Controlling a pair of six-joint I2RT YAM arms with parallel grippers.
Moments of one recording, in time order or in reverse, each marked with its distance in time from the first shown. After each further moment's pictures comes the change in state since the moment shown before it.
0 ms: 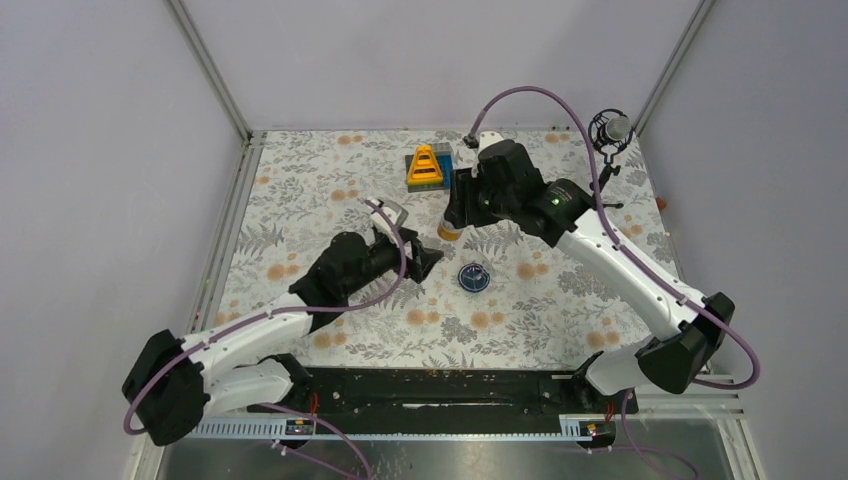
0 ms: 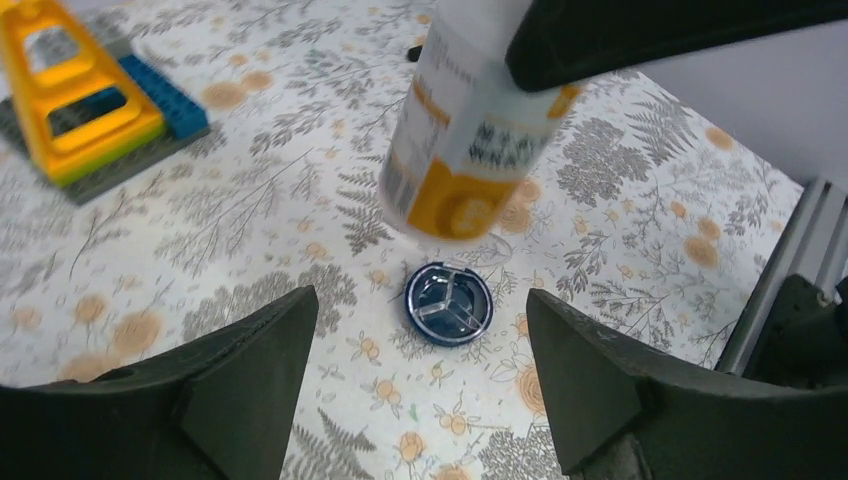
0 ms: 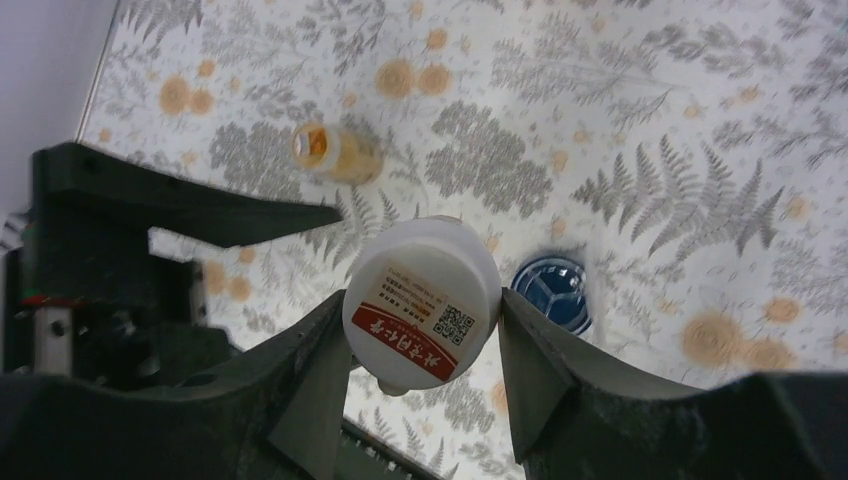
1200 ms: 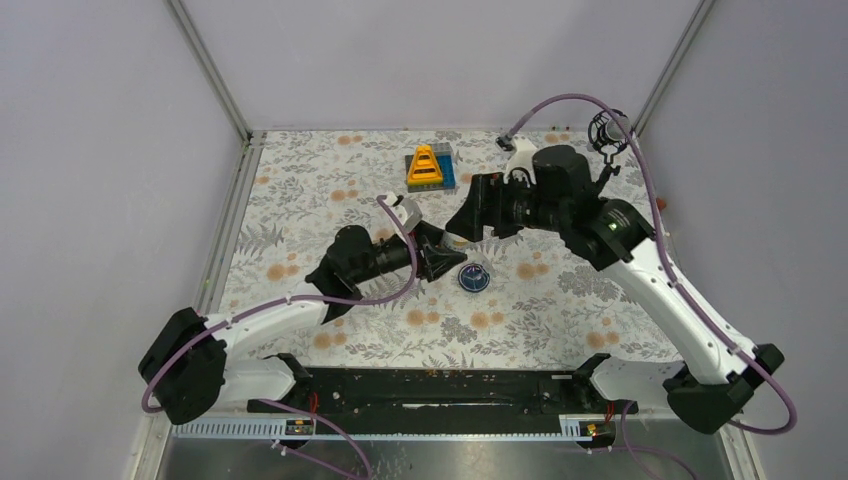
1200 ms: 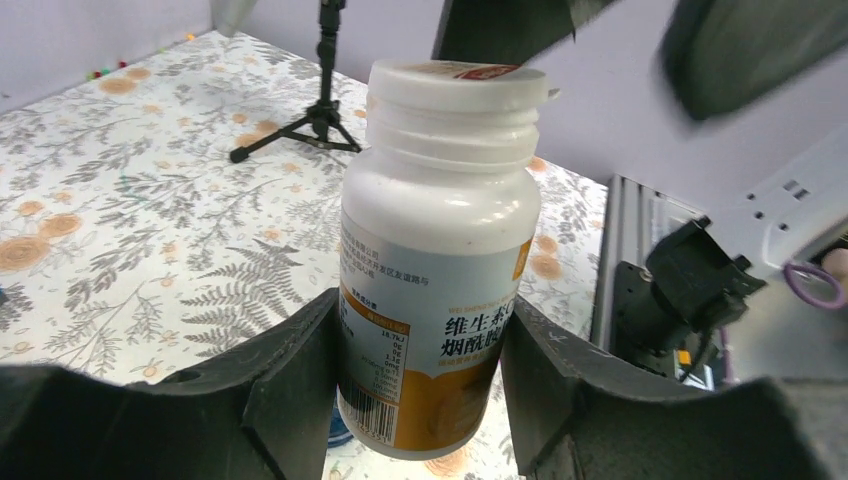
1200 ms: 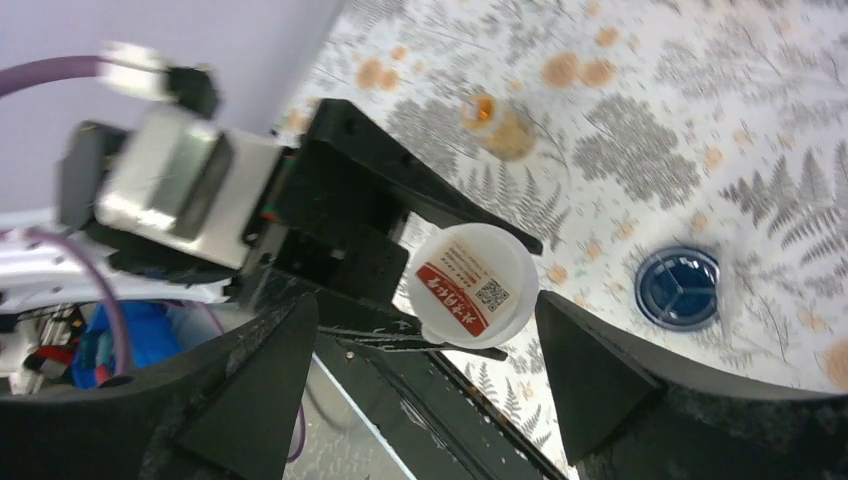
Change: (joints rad) left arm -0.020 0.183 0.056 0.340 0.344 -0.018; right arm -0.052 -0.210 -0.067 -0.020 -0.312 0.091
